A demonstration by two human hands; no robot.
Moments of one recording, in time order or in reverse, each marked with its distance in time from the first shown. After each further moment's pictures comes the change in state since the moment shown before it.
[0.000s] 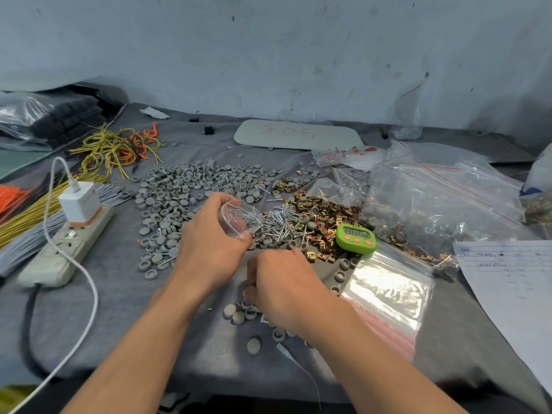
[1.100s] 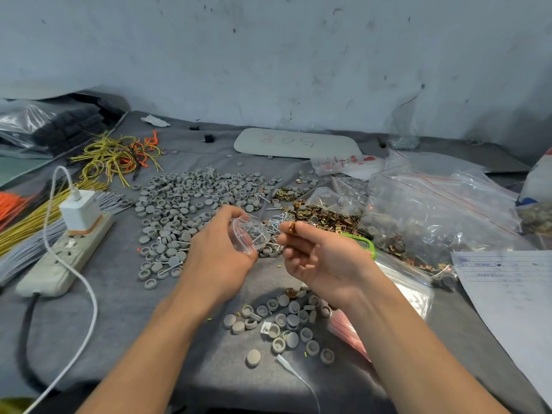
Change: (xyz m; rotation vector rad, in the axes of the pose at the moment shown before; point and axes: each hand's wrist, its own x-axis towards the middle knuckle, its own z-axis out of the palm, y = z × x) left_hand -0.005 0.005 0.003 0.062 -0.078 0.029; right_hand 0.000 0.045 -0.035 1.858 0.090 0.452
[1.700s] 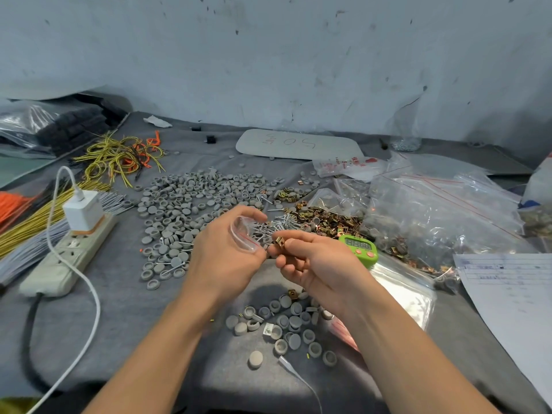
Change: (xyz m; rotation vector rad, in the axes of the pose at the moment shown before) left_hand -0.002 0.002 -0.001 -0.200 0.019 0.112; right_hand 0.010 0.012 0.003 -0.111 0.001 -0.045
